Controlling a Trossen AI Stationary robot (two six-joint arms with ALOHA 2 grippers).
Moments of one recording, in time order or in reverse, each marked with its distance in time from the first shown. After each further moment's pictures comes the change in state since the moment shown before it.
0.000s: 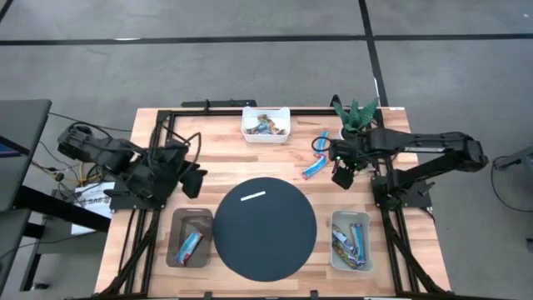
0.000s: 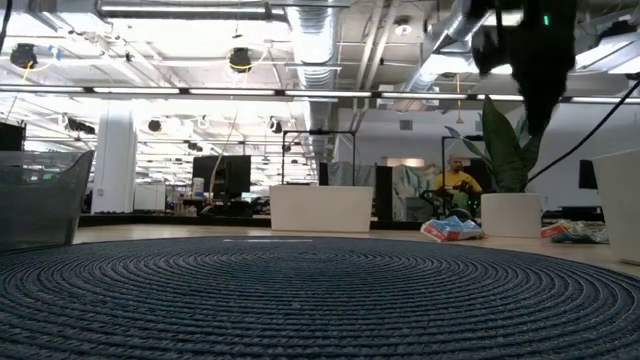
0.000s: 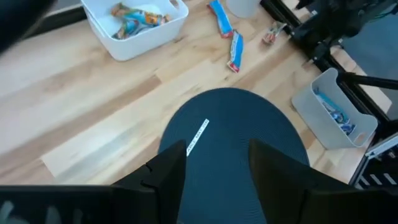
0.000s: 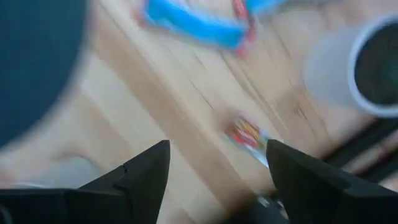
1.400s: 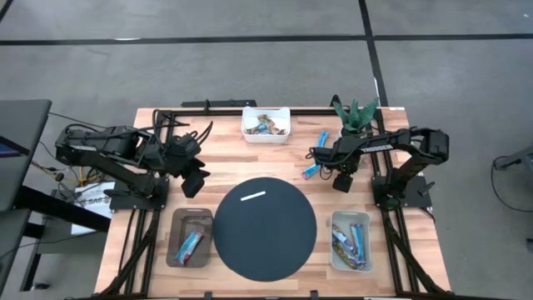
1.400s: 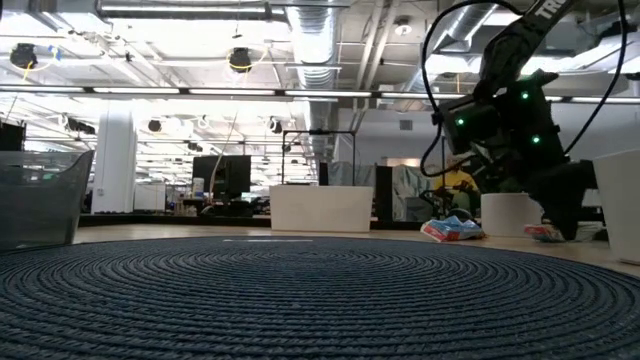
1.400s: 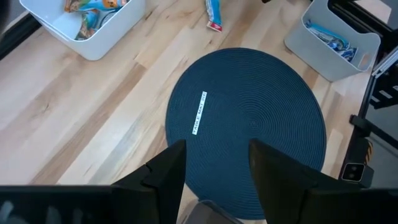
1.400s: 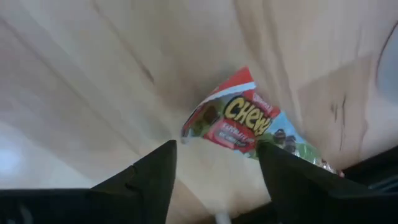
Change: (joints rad) left arm 0.227 -0.013 -0.001 0.069 0.333 0.497; right arm -0.204 0.381 -0.296 0.275 0.002 -0.333
